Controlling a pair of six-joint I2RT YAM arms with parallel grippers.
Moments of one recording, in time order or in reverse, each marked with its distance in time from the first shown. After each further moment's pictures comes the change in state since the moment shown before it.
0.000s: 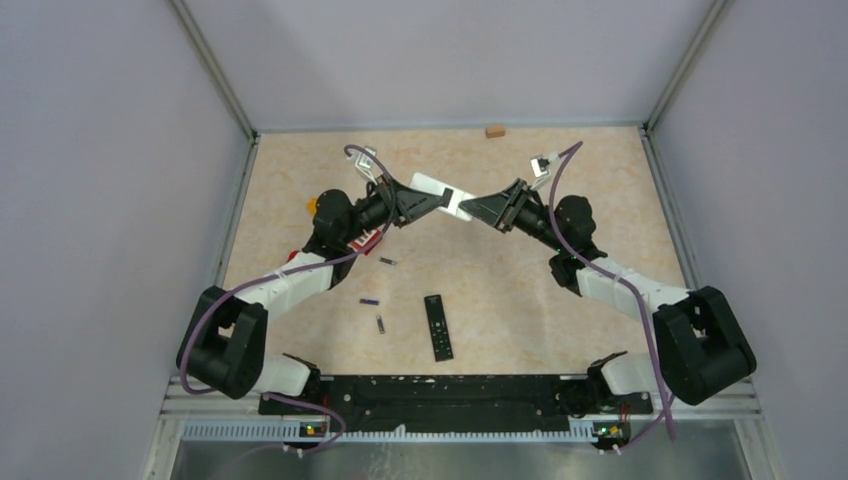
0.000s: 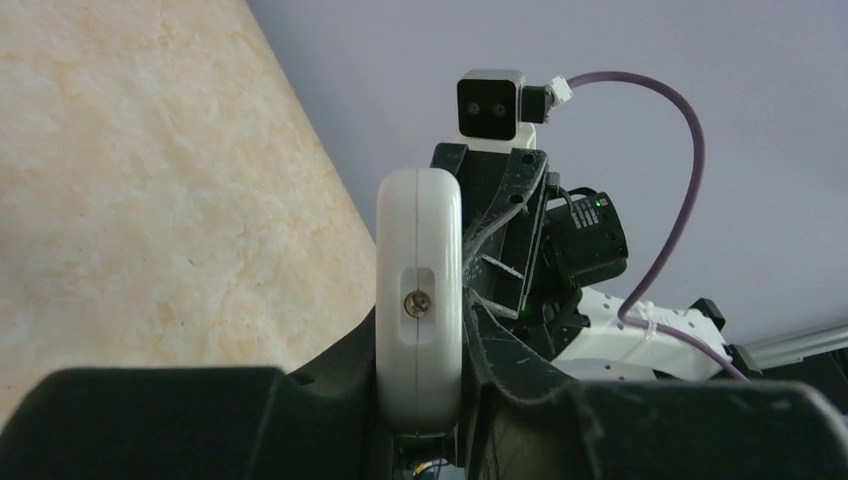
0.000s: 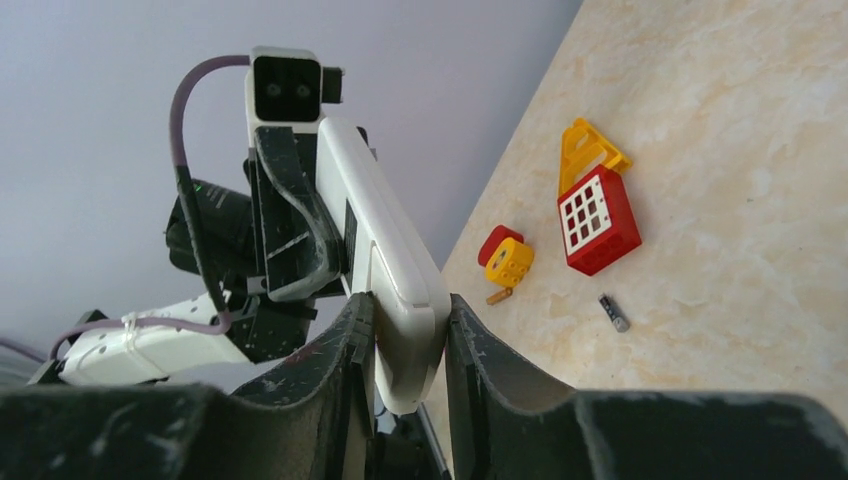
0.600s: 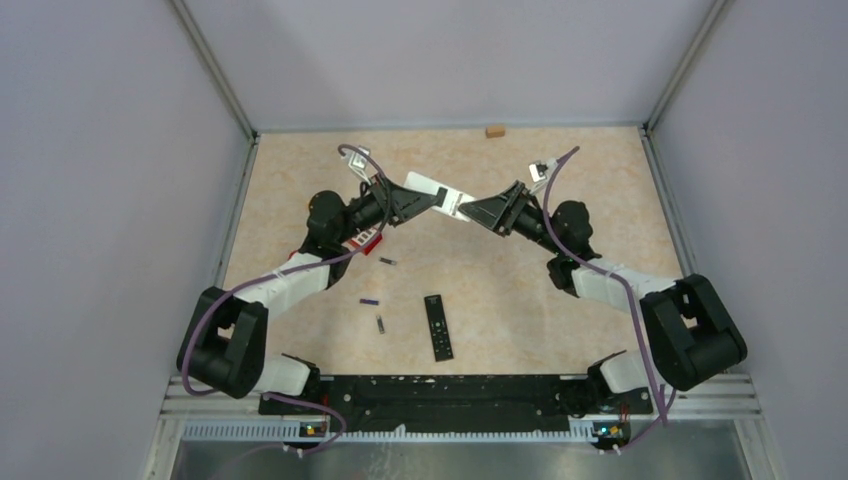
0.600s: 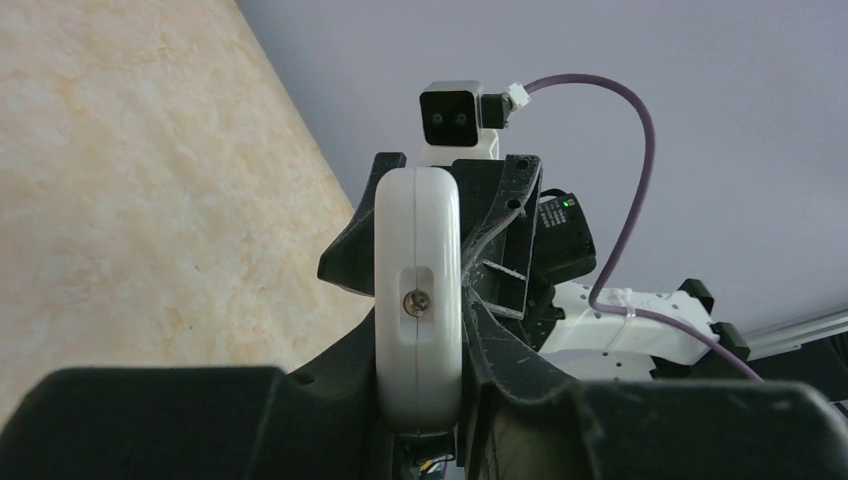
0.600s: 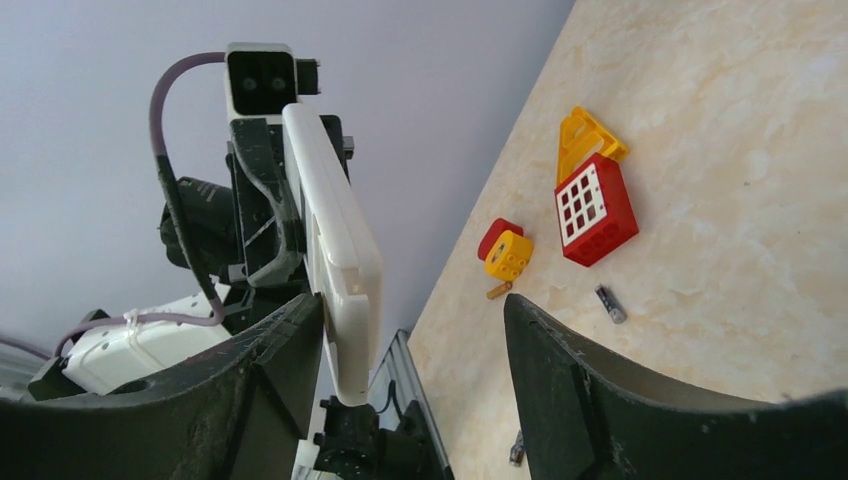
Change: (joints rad) left arm 0.043 0.001 -0.022 0.072 0.058 -0.031; right arm -0.014 0.077 -0.048 0.169 -0.032 0.062
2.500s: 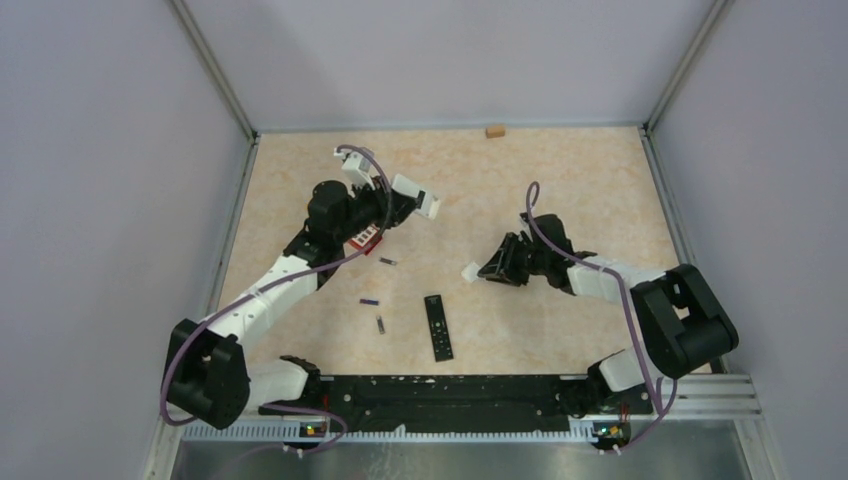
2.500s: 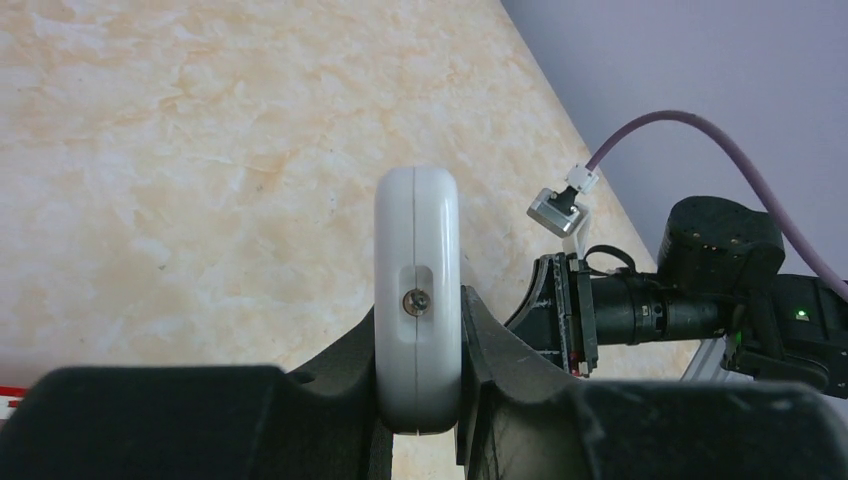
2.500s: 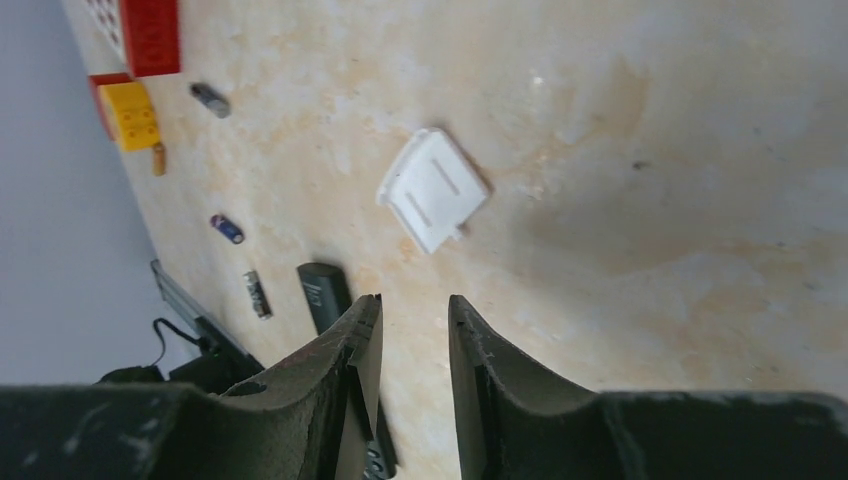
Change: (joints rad) left arm -0.032 -0.145 0.101 -0.628 -0.320 0.655; right arm -0.002 0.061 -0.003 -0.827 0.116 -0.278
